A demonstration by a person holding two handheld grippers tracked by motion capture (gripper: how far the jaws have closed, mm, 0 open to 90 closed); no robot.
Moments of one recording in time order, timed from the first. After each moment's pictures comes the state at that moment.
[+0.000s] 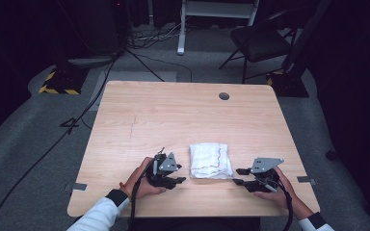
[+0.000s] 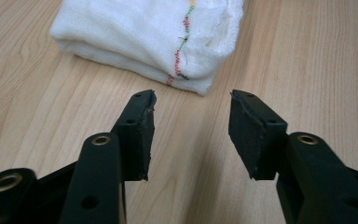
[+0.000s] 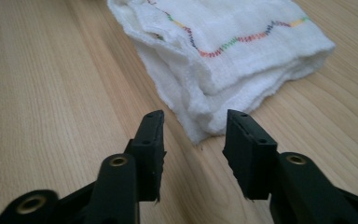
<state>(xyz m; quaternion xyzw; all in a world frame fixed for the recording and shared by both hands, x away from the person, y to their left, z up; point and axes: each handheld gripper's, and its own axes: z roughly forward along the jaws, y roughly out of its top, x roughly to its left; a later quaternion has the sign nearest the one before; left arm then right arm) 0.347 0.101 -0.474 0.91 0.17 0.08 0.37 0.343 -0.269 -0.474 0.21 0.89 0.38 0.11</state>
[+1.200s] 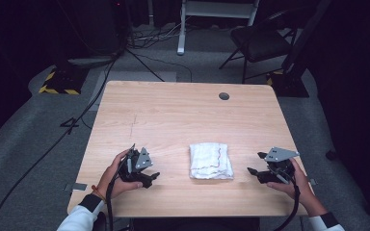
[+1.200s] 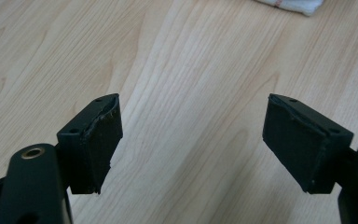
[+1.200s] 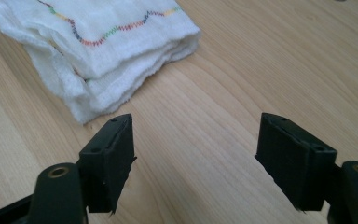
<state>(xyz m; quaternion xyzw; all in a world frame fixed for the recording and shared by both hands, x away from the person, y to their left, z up) 0.340 0.172 -0.461 0.90 0.25 0.19 0.30 0.359 -0.305 -0.456 0.28 0.87 0.34 0.20</state>
